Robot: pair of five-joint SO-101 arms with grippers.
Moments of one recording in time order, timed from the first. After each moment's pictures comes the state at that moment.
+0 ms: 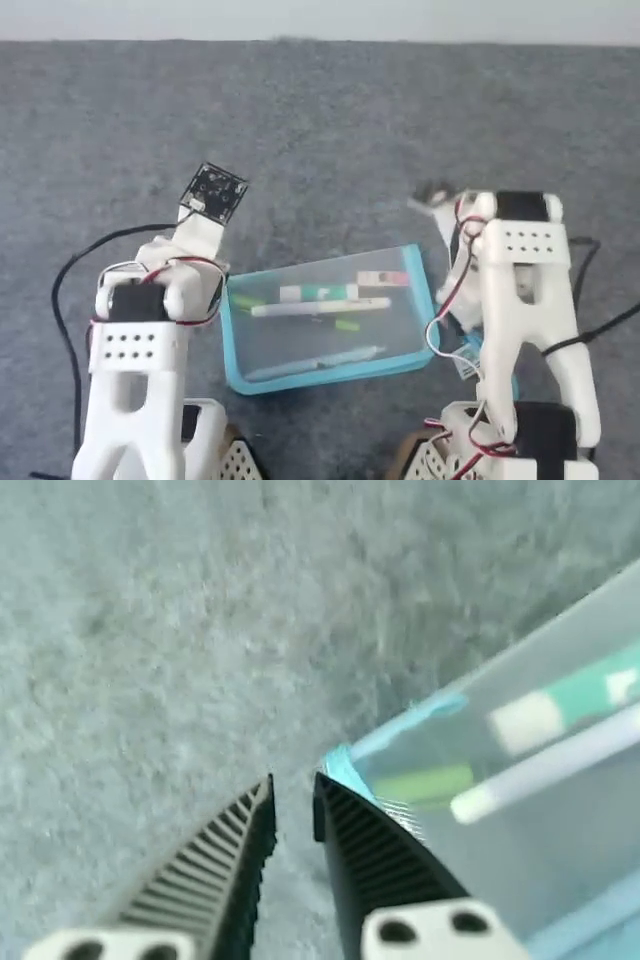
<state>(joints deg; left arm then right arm) -7.3 -47.8 55.8 67.9 -20.0 -0.8 -16.8 29.4 98.5 36.6</state>
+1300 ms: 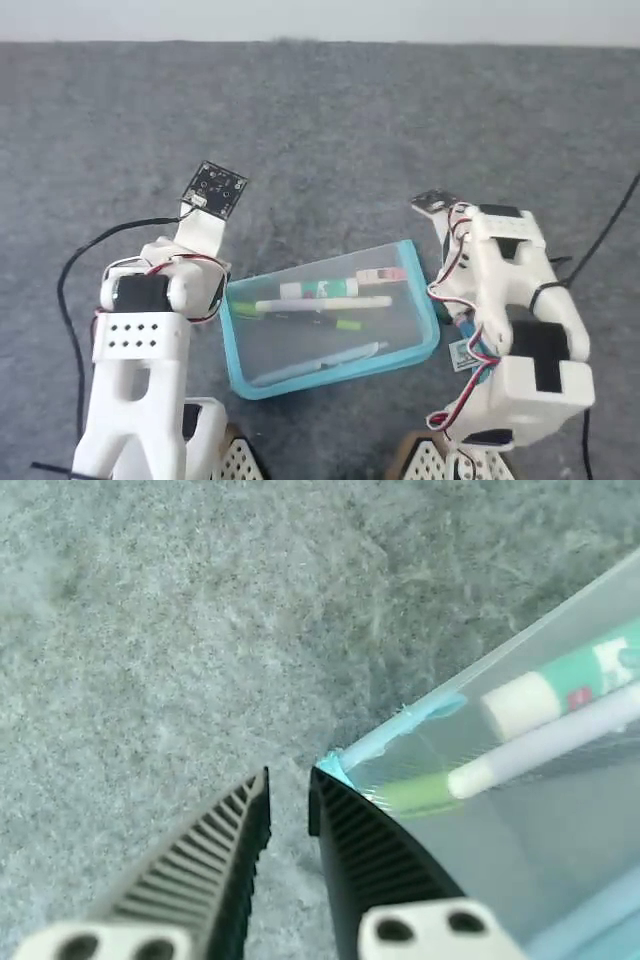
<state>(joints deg) -7.5 -45.6 55.8 67.3 -20.0 1.2 8.9 32.1 68.4 34.5</state>
